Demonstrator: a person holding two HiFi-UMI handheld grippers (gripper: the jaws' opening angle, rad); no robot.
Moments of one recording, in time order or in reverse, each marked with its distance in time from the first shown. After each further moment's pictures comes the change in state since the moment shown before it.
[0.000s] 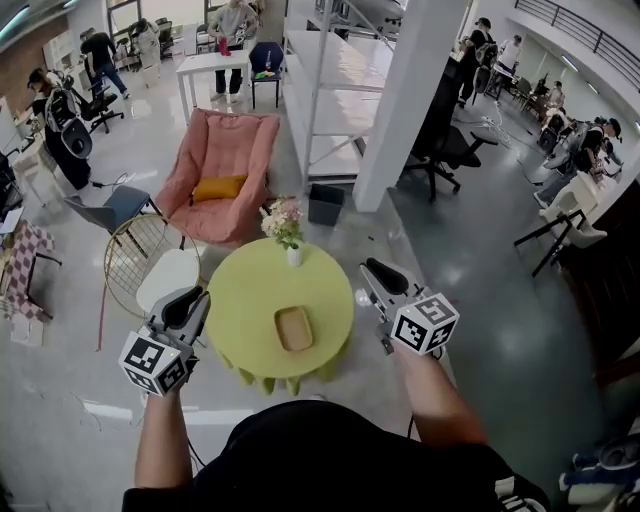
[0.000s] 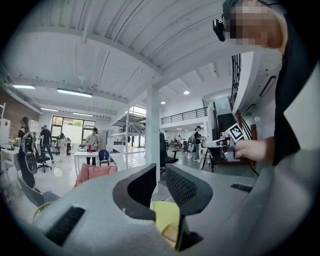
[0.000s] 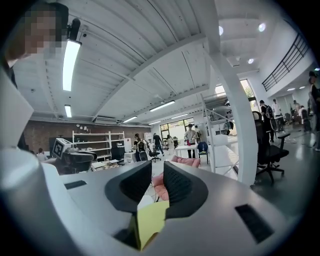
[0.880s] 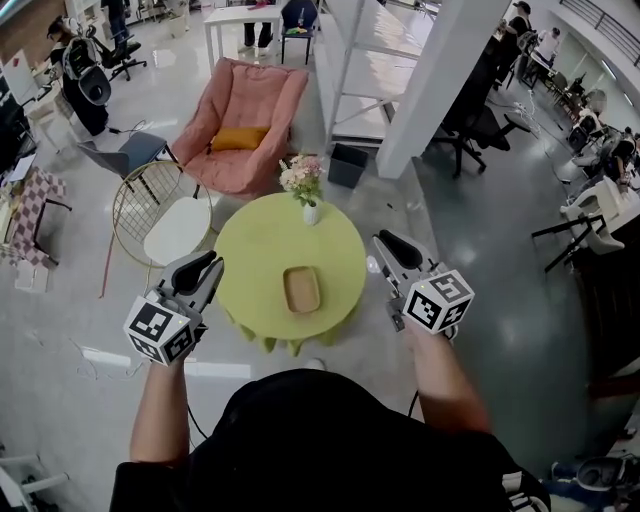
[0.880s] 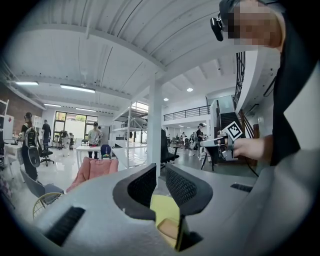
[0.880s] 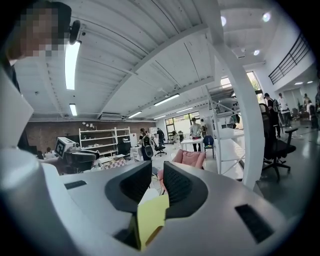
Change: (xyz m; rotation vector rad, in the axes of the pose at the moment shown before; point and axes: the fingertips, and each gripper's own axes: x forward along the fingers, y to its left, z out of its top) left arm 0.002 -0.016 -0.032 -0.031 0.044 0.025; right arm 0.012 -0.001 -0.028 0.004 0.065 0.073
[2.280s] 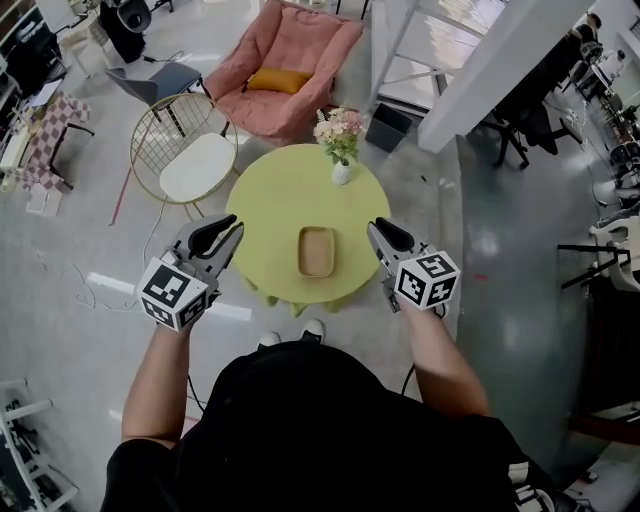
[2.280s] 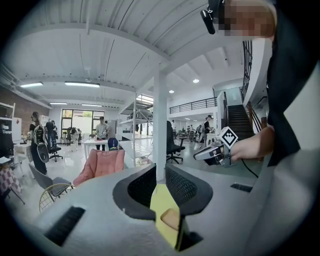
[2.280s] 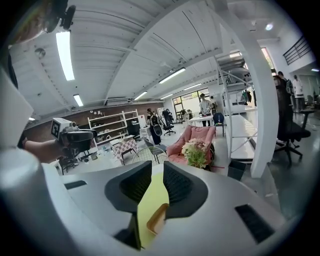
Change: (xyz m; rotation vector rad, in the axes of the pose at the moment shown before) left arm 0.023 0.000 -0.060 0.008 0.090 0.078; right arm 0.068 -0.023 -0.130 0.039 0.249 0.124
